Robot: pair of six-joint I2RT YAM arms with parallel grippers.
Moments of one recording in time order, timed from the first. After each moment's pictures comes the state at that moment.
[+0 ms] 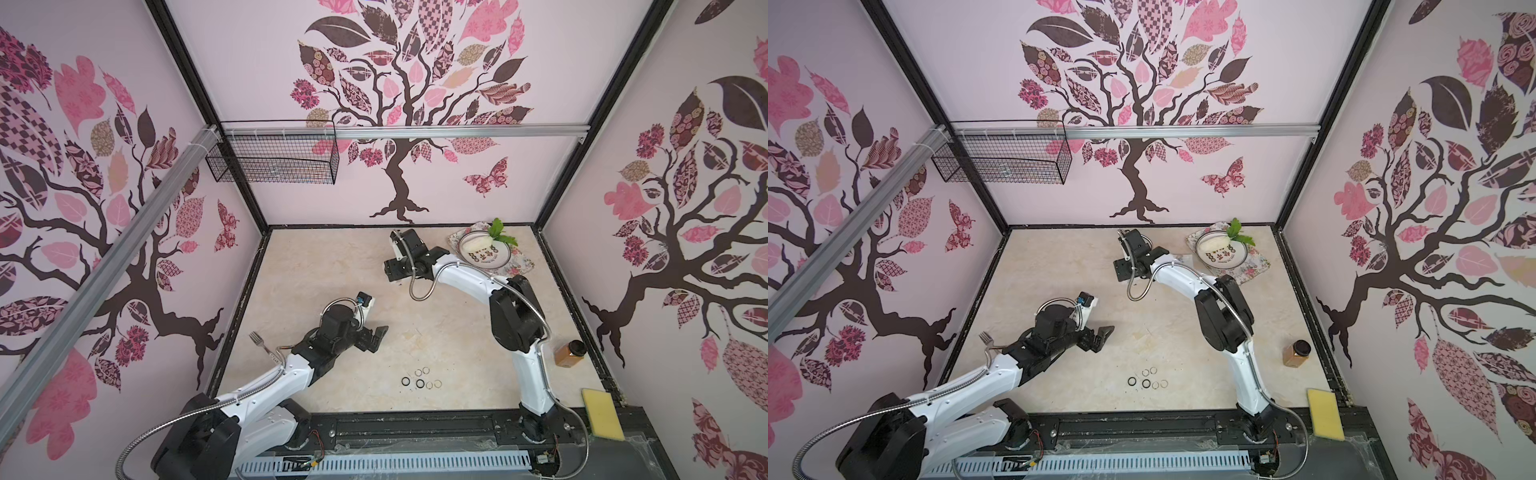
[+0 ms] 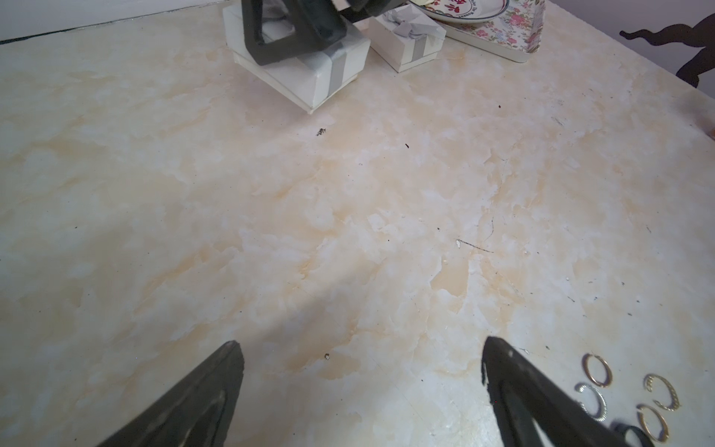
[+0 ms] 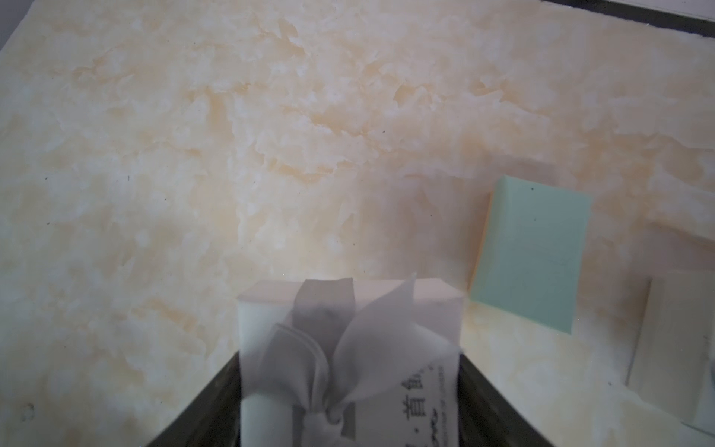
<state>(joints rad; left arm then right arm) -0.59 1.08 0.43 0.07 0.09 -0.05 0.65 2.21 1.84 -0.47 0.04 0.27</state>
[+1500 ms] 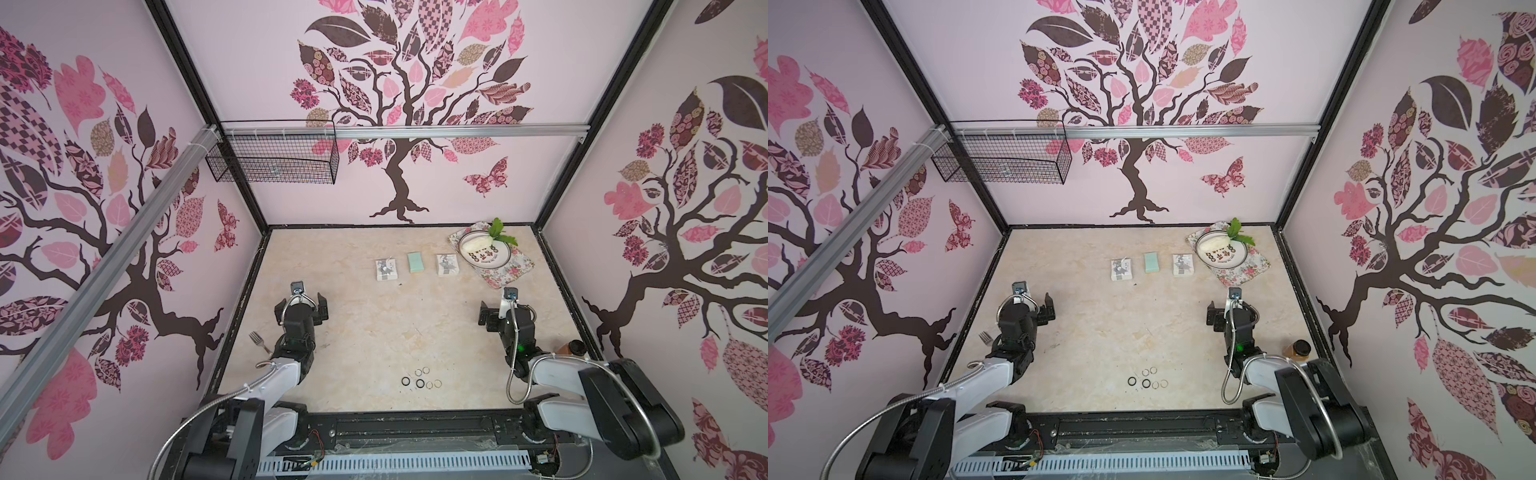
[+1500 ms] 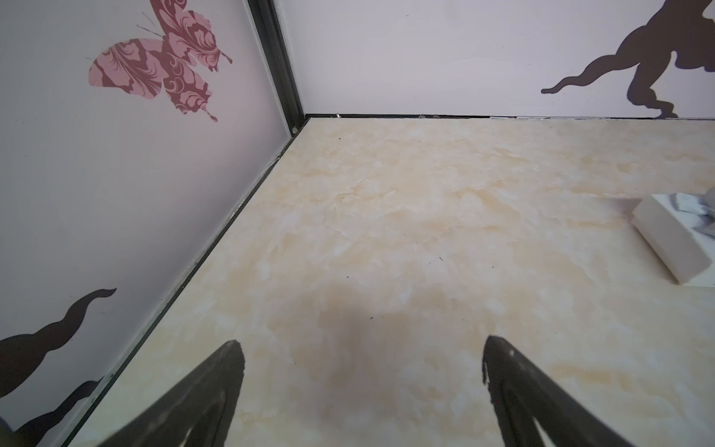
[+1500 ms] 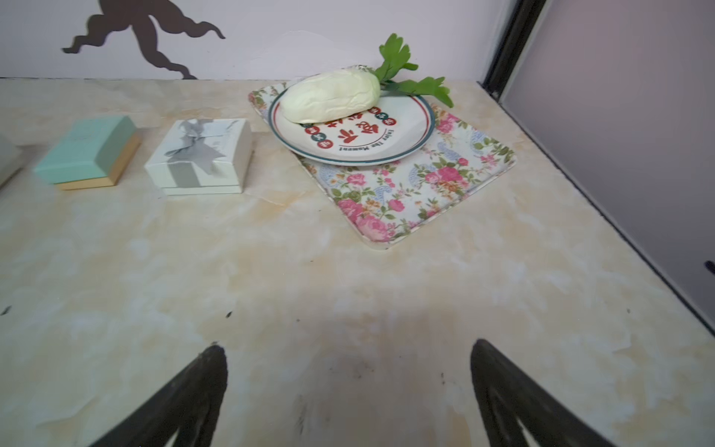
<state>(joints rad) -0.11 1.19 0.25 0.60 -0.38 -0.01 0.23 1.33 0.18 0.80 0.35 0.07</state>
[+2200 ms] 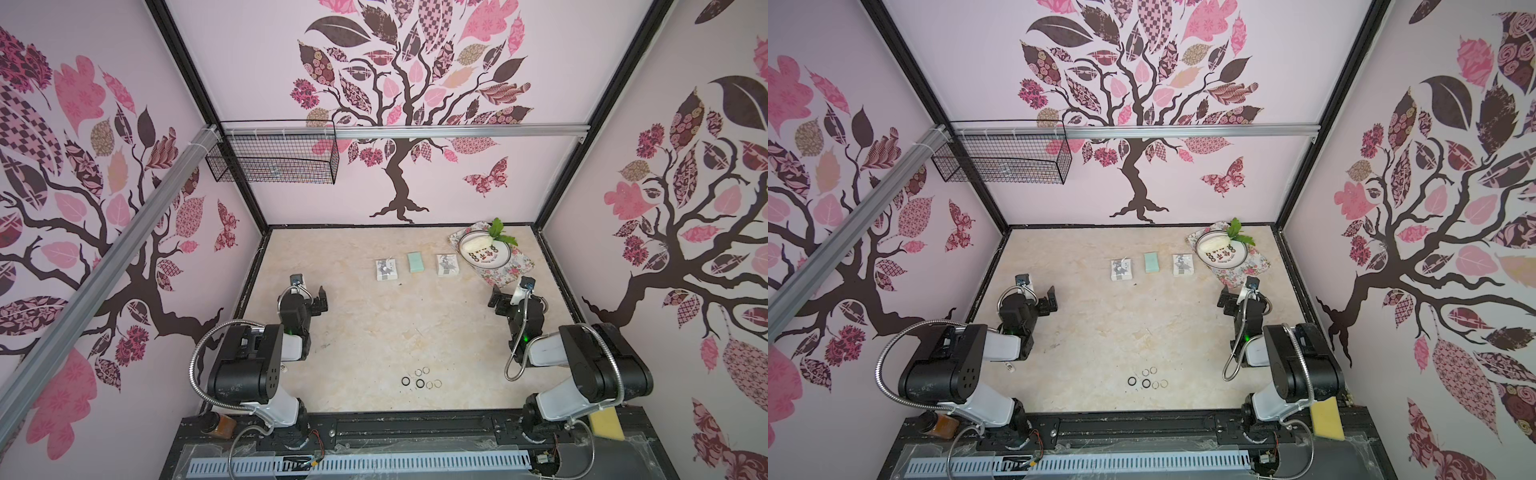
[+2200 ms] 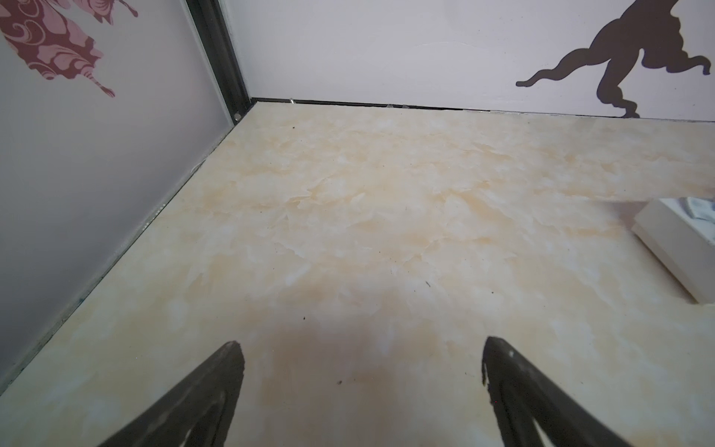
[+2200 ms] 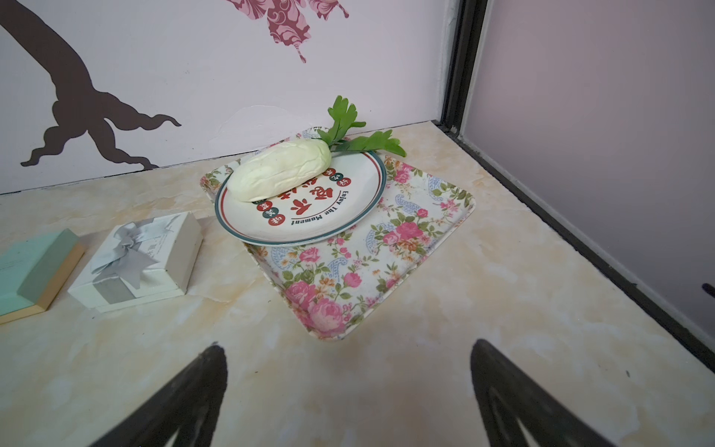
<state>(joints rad) 0.02 1.59 0.36 0.90 -0.10 -0.02 0.03 1.55 0.25 1.08 0.20 0.13</state>
